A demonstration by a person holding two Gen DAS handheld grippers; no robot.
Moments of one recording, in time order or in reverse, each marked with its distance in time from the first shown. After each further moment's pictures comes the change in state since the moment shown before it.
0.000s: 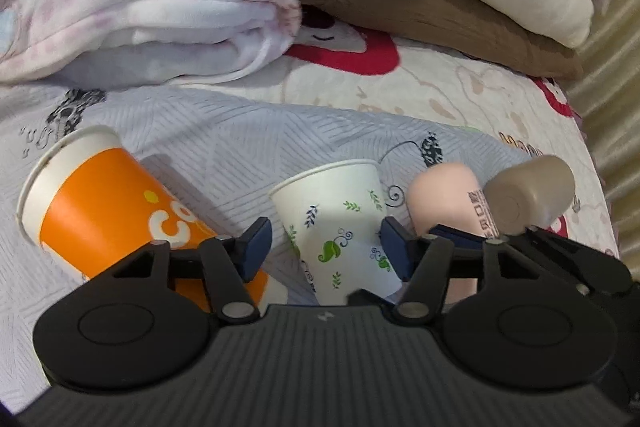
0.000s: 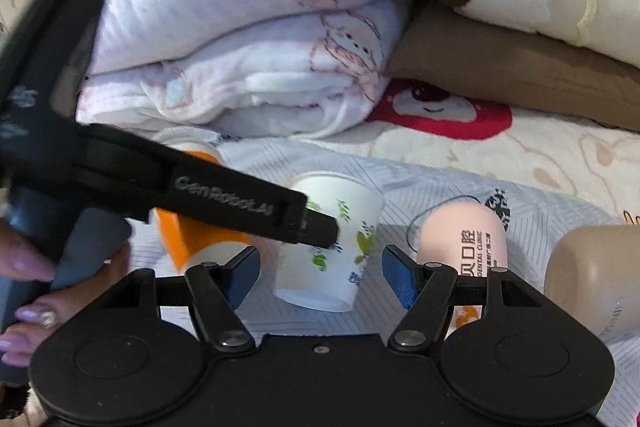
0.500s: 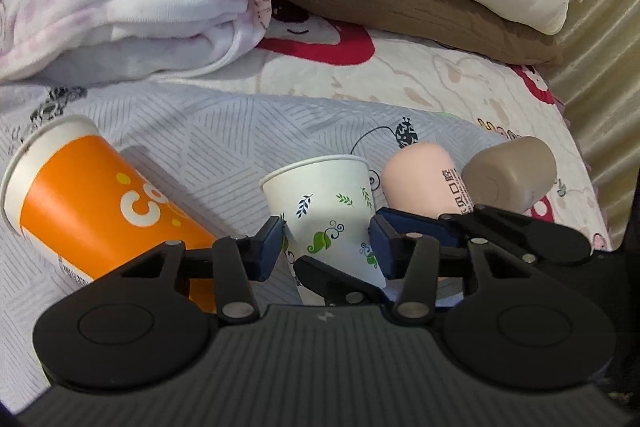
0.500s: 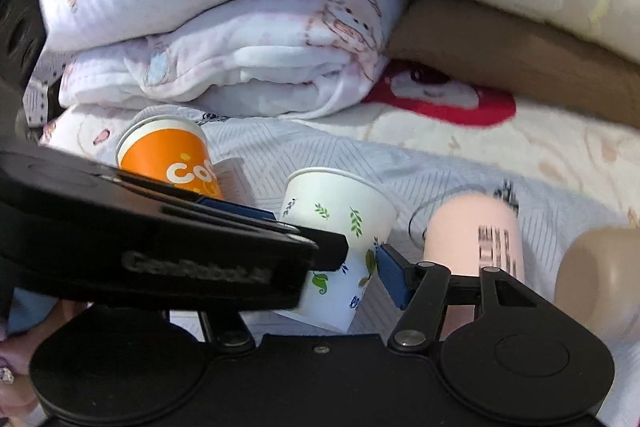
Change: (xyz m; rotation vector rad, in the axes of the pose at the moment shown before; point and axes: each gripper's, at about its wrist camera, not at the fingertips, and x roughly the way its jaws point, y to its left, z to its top) left arm -0.003 -0.006 -0.013 0.016 0.019 -0.044; right arm 0.021 0.003 0.003 0.003 0.052 -0.033
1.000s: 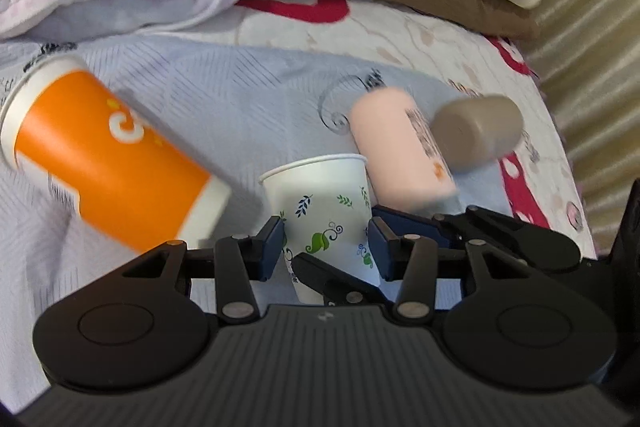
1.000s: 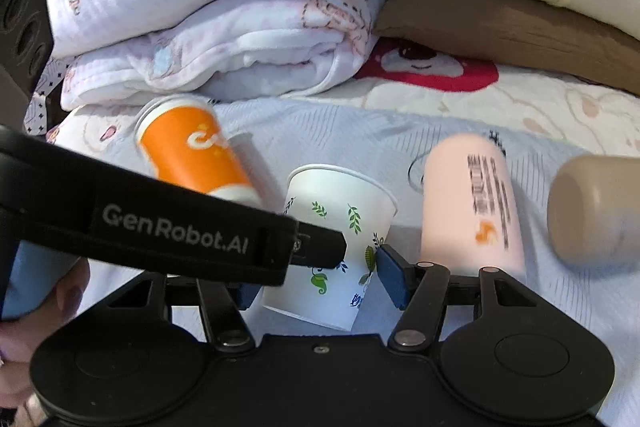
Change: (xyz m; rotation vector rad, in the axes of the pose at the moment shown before) left arm -0.020 -0.009 -0.030 -0.009 0.107 -0.068; right arm -0.029 0.015 -0.031 0.042 0.013 -0.020
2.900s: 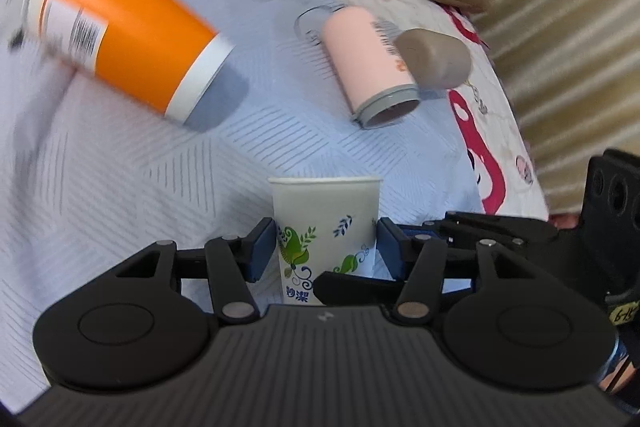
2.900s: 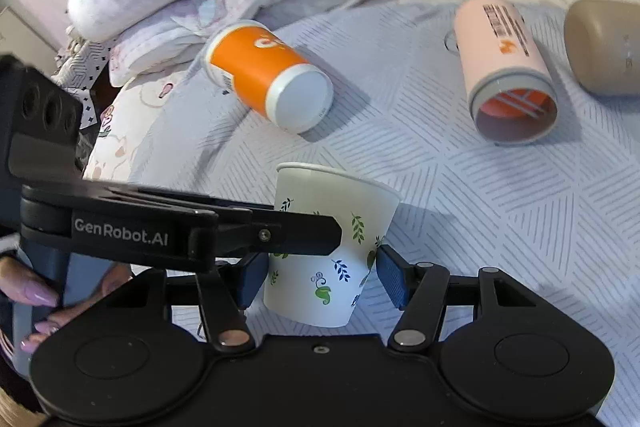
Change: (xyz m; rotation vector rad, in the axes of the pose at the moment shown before) left arm -0.029 0.019 -0.078 0.008 0.036 -0.154; right arm -0.041 0.011 -0.064 0.152 0.147 0.189
